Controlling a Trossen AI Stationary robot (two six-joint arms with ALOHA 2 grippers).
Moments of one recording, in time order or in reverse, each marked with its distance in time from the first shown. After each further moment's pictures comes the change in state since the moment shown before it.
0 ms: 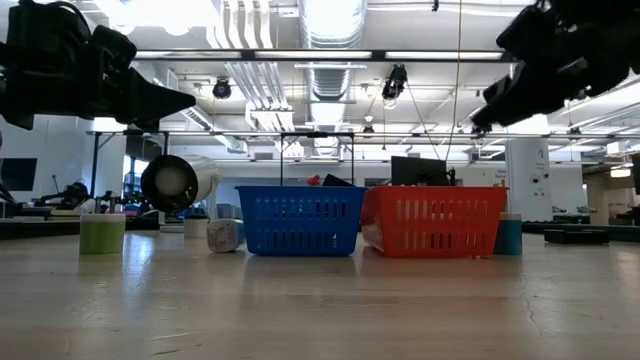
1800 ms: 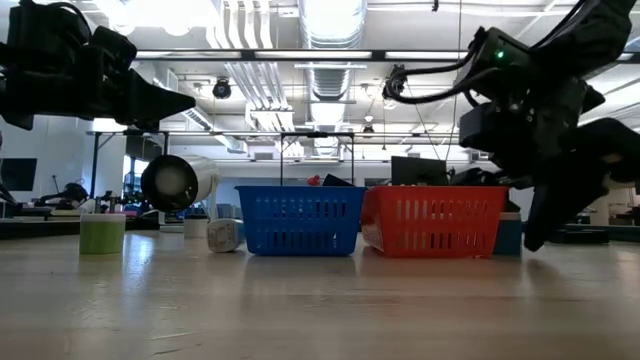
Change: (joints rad) left arm 0.000 0.002 0.000 -0.007 -0.002 0.008; right arm 0.018 0.711 0.141 0.033 -0.310 -0.097
